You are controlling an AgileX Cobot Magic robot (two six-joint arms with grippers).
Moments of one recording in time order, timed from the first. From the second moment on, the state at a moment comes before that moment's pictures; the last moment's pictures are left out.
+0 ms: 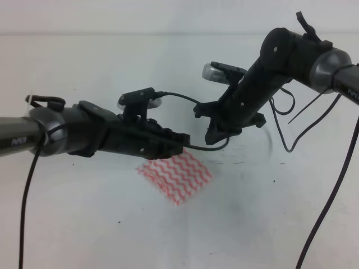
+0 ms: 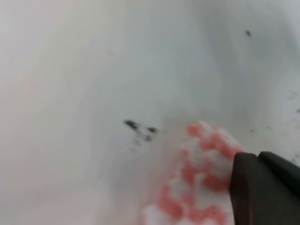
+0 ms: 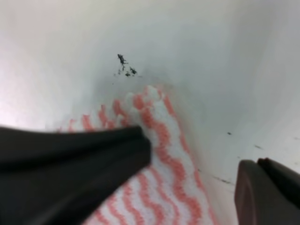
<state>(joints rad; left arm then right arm) -0.43 1.97 -1.20 -1.18 0.46 0.97 0.37 2.22 -1.88 0.50 1.11 0.00</state>
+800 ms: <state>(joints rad) -0.45 2.00 -1.24 -1.16 0.43 0.94 0.37 2.22 -1.88 0.50 1.12 0.00</state>
